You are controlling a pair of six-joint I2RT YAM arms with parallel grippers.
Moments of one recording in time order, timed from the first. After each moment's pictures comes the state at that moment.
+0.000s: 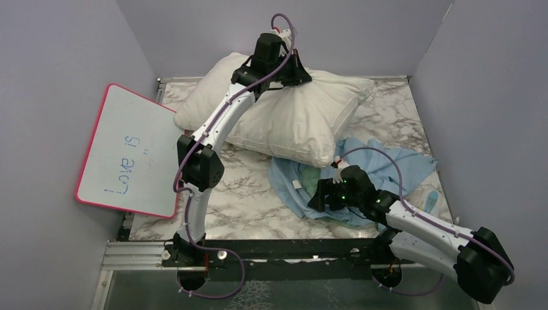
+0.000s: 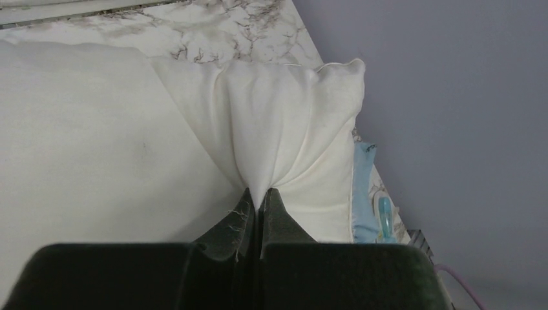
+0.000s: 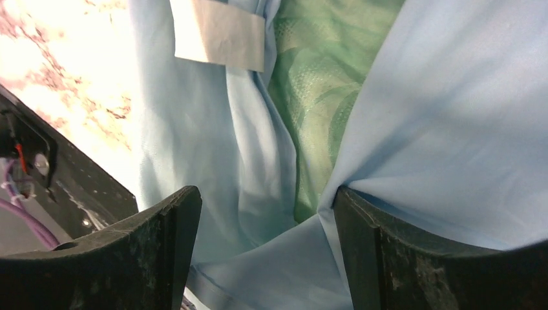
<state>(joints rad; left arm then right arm) -0.51 2.12 2.27 -0.49 0.38 -0.54 0.67 0.93 0.37 -0.18 -0.21 0.55</state>
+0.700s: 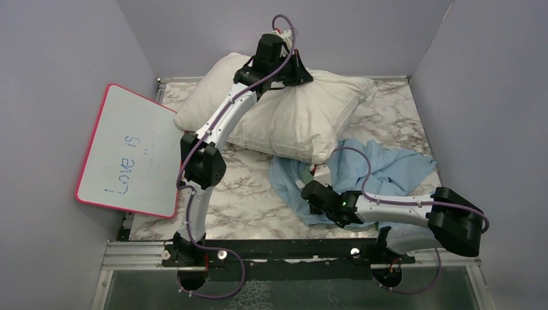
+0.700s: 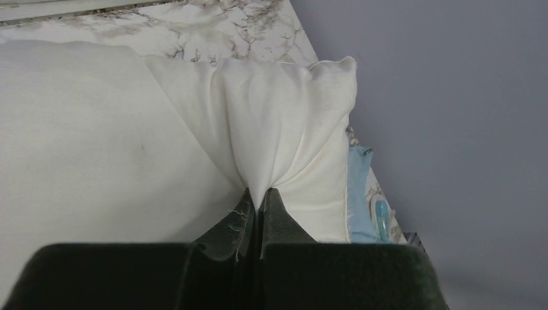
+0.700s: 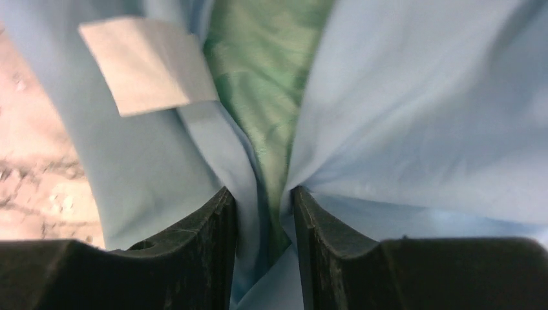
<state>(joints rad) -0.50 2.18 2.31 -0.47 0.39 -0.57 1.08 1.29 0.52 -0.21 0.48 0.62</state>
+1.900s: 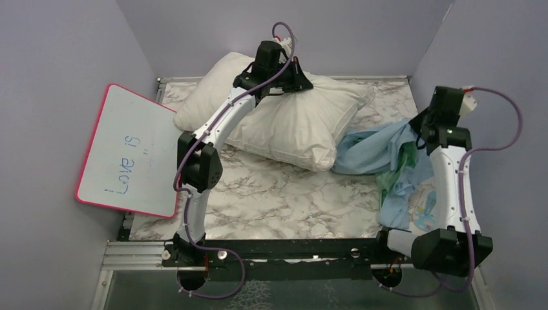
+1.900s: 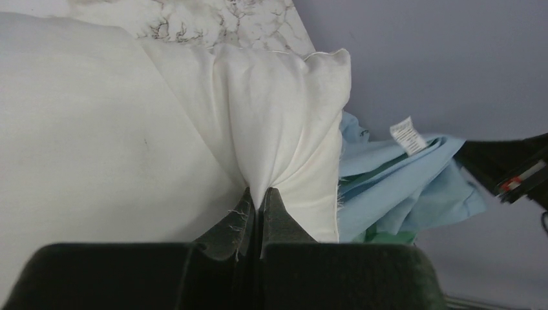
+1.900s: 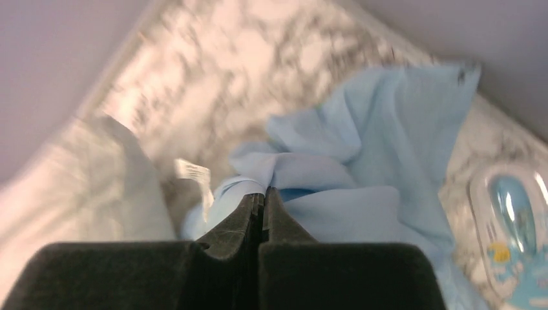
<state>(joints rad) -0.50 2.12 2.16 -0.40 0.44 -0.59 -0.16 1.16 1.18 -0.70 0.28 0.63</state>
